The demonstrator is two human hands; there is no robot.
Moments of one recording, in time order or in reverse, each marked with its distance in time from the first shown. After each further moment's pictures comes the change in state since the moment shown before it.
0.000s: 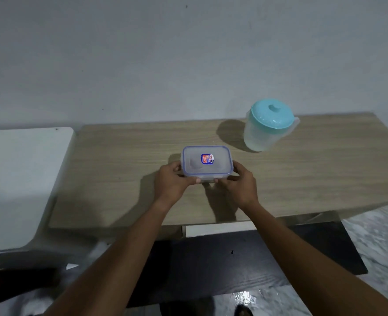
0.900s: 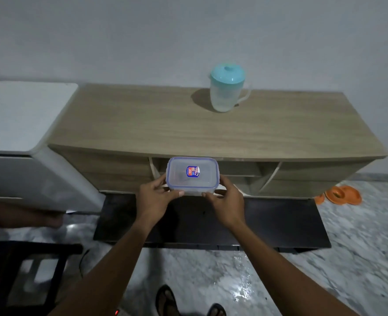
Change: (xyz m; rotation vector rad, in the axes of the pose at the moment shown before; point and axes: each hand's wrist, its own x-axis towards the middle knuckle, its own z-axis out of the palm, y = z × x) left_hand -0.274 -0.020 0.111 -0.293 0.128 -0.113; right_hand -0.202 0.115 -0.146 0.037 -0.128 -0.105
